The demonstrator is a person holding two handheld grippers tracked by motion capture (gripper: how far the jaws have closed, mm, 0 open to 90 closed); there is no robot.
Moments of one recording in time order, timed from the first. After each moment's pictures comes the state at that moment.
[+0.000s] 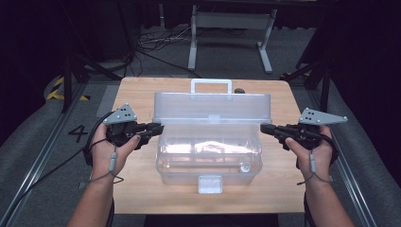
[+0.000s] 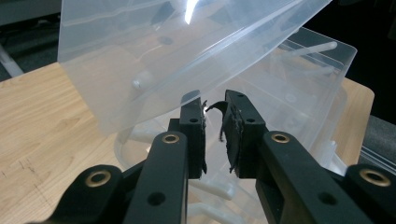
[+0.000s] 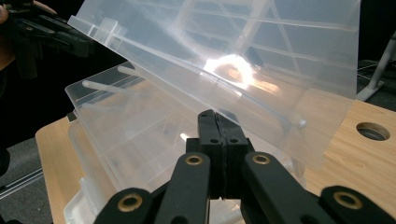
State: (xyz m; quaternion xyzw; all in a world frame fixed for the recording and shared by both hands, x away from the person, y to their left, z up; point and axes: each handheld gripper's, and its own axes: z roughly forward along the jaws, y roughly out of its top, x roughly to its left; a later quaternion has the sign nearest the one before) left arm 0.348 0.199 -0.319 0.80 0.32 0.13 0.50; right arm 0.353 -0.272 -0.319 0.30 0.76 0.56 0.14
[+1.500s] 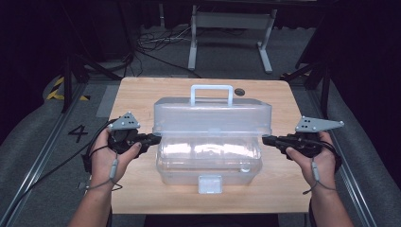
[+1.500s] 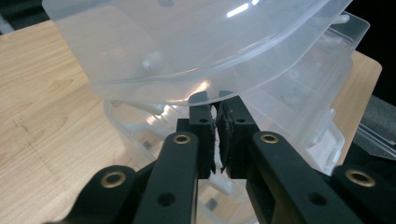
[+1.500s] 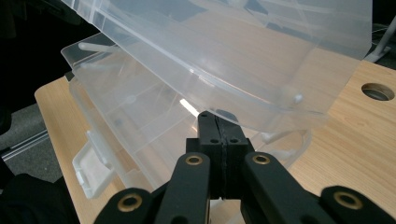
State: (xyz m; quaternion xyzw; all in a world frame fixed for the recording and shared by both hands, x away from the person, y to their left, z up) left arm 0.334 0.197 -0.326 0.82 0.34 0.11 0.44; right arm 0.338 -0.274 -0.325 0.31 0.81 0.49 0.12
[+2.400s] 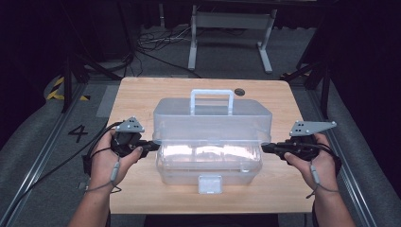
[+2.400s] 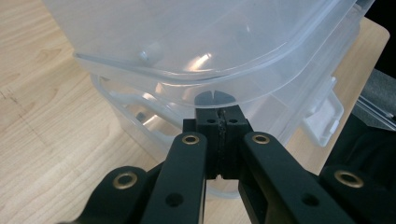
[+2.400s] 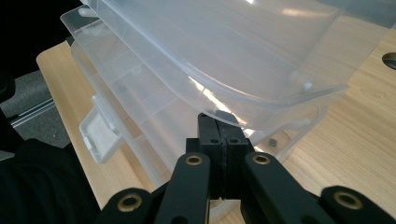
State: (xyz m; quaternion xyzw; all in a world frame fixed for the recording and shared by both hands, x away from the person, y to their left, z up) left arm 0.330 0.193 -0.329 0.85 0.35 0.08 0.39; right arm 0.334 -0.270 -0.329 0.30 0.84 0.44 0.09
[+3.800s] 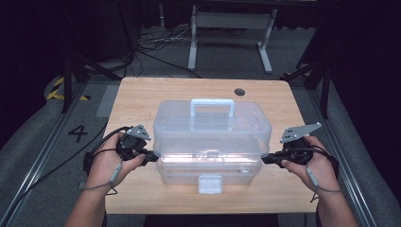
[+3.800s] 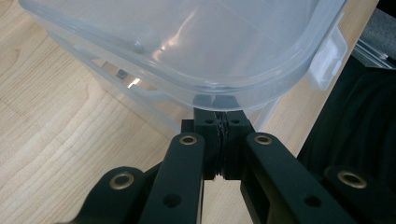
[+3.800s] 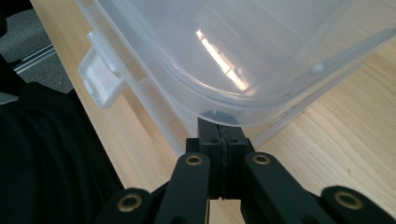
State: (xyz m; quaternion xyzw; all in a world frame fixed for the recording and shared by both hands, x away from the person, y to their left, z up) left arm 0.332 0.188 -0.340 0.90 0.31 0.03 0.30; right arm 0.334 -0.264 -0.340 0.29 0.89 0.34 0.05
